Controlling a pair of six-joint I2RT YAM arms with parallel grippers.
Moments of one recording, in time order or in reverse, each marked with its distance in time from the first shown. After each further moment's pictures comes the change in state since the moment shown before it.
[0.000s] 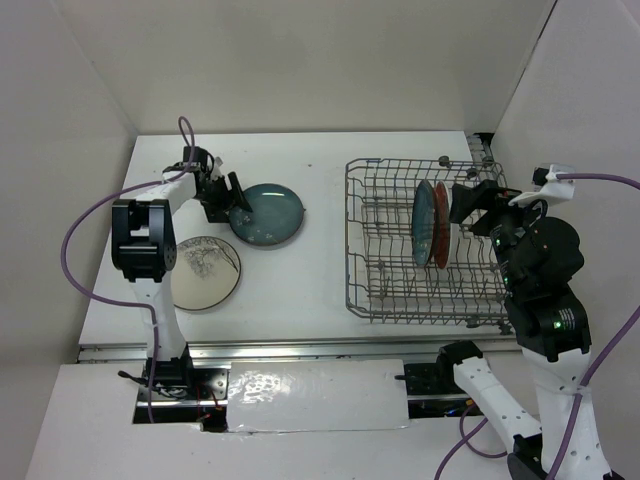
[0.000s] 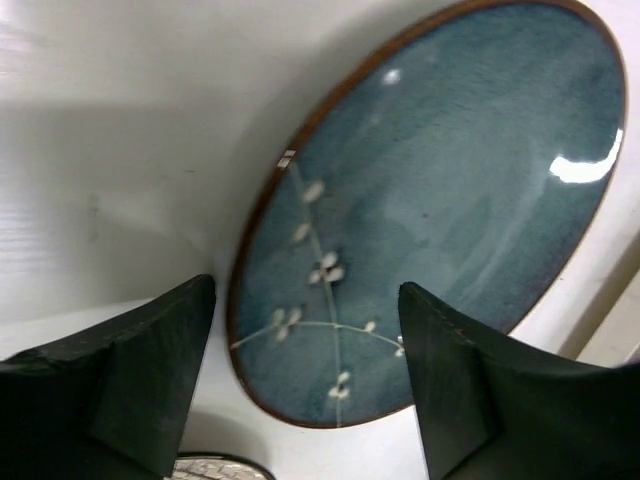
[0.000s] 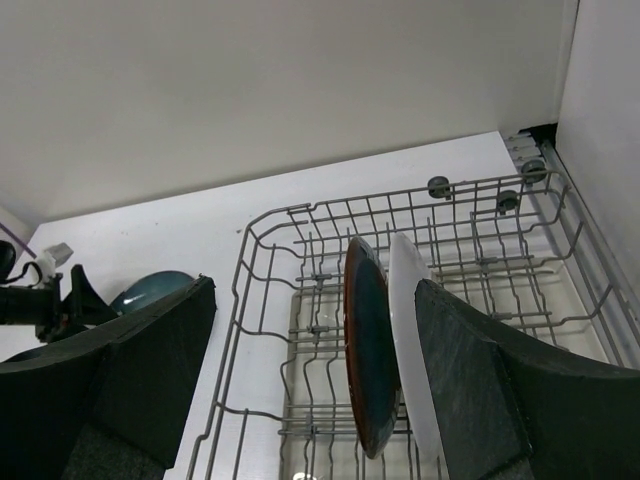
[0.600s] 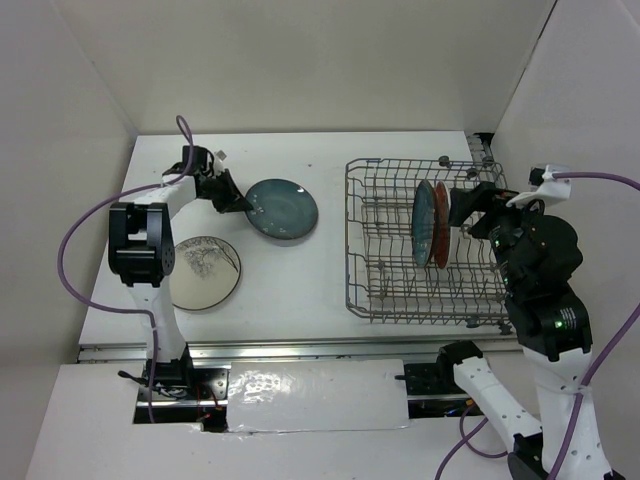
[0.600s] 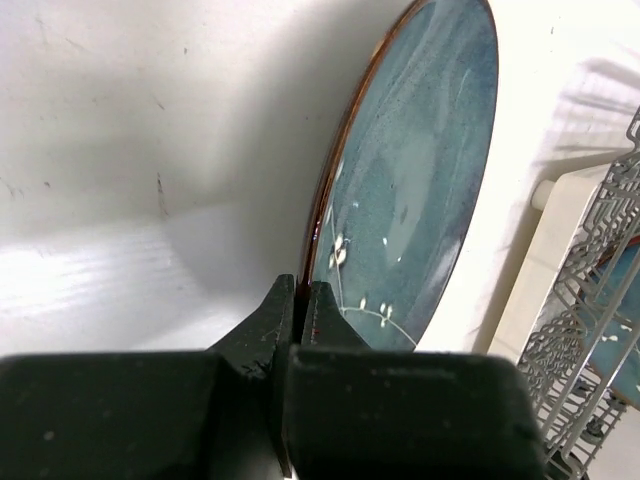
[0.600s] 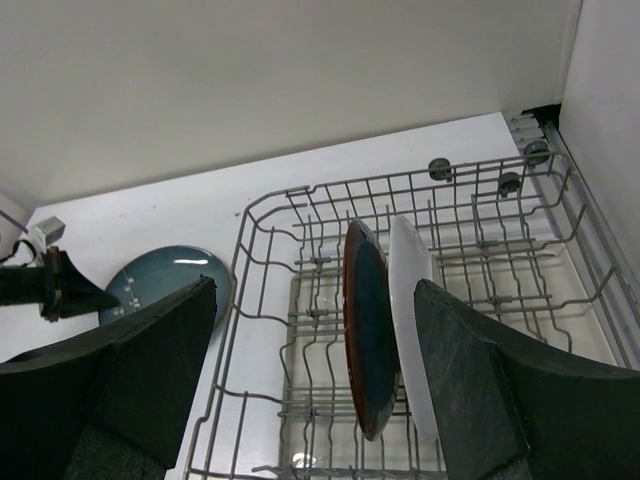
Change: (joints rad) left arm -0.011 -0.047 -0.066 0.143 0.165 -0.074; right arm 0.002 0.003 0.007 -0.039 -0.010 0.010
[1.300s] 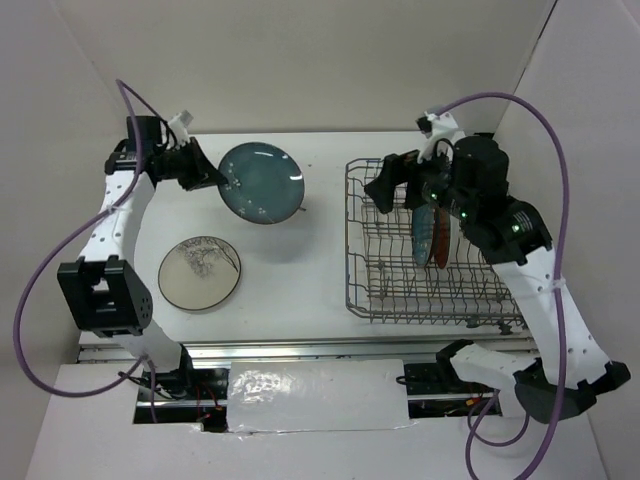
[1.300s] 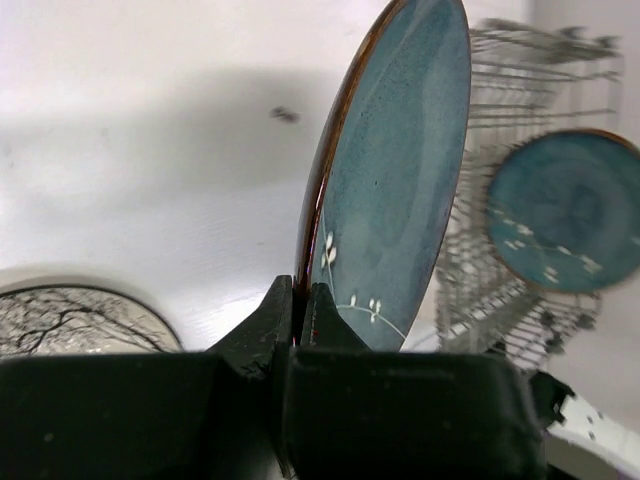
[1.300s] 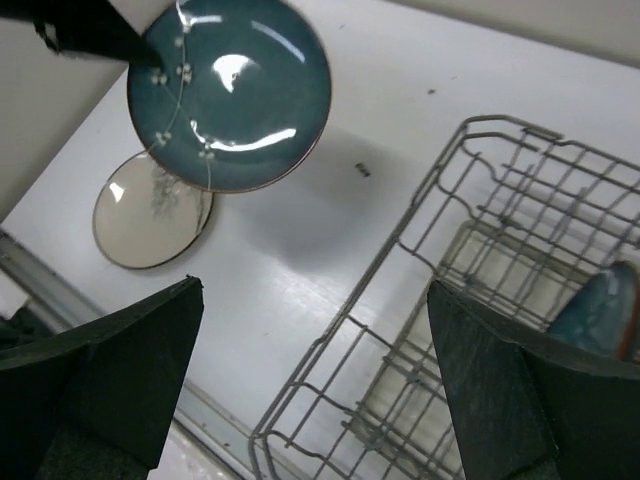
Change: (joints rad) left arm 0.068 -0.421 0.067 -0.295 0.063 0.131; right arm 0.249 0.438 0.328 -0.147 -0.338 -0.120
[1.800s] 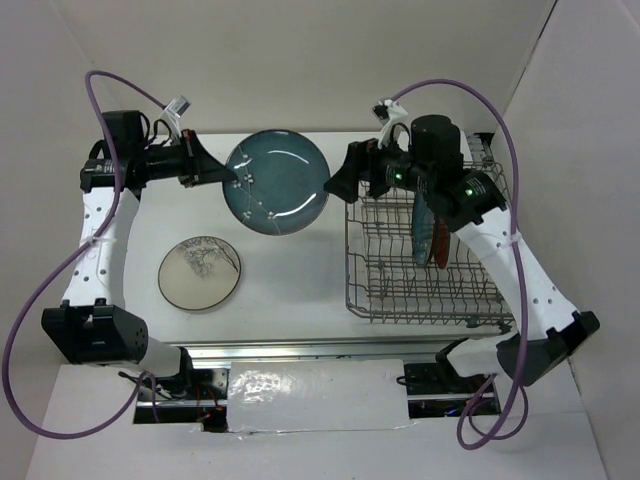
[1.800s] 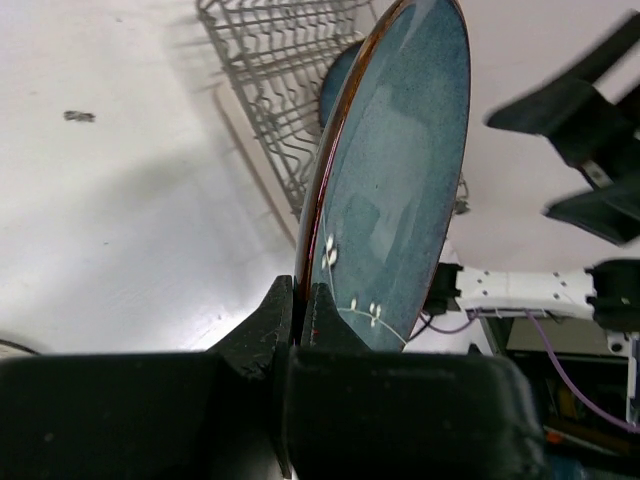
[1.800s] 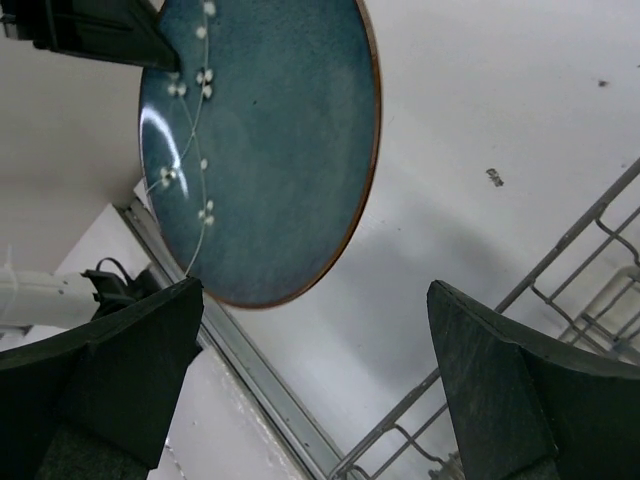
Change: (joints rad) left arm 0.008 -0.196 0.043 -0.045 0.391 0.025; right arm 0.047 0.201 0.053 0.101 -0.253 0.122
